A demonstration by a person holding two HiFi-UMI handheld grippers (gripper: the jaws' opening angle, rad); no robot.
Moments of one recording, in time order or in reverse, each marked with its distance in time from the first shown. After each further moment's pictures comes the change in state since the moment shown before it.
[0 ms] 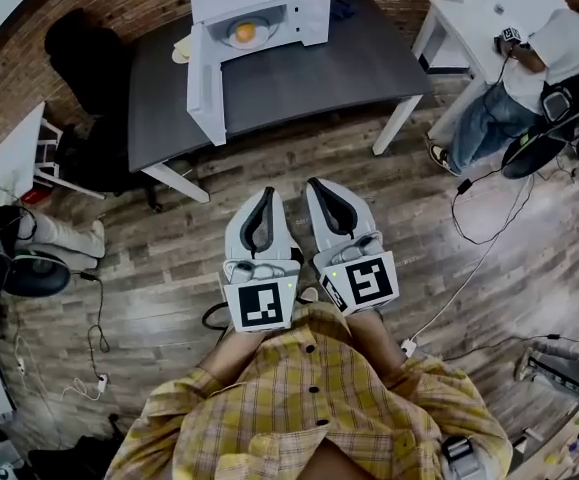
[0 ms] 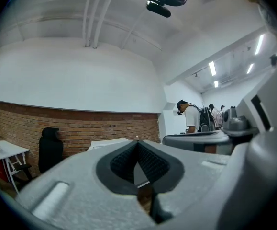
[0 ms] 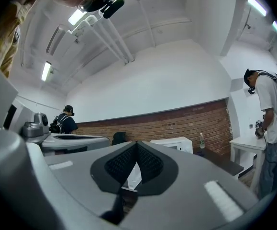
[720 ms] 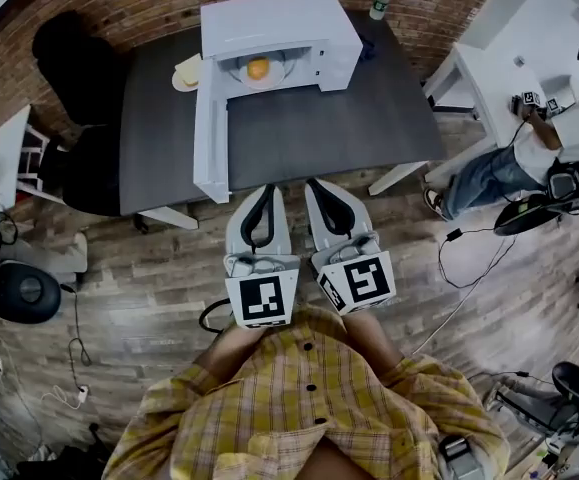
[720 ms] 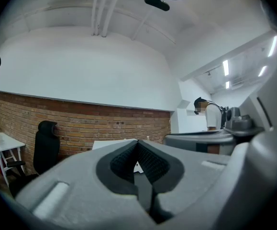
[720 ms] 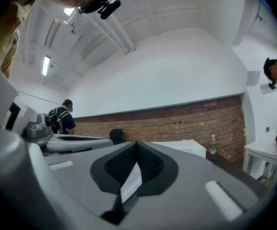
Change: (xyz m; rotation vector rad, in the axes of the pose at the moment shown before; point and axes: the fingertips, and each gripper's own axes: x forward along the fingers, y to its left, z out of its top) left arm 0.196 0.114 -0.010 -0.052 0.018 0.056; right arm 0.213 -0.074 -0.002 -0.034 0.057 0.053
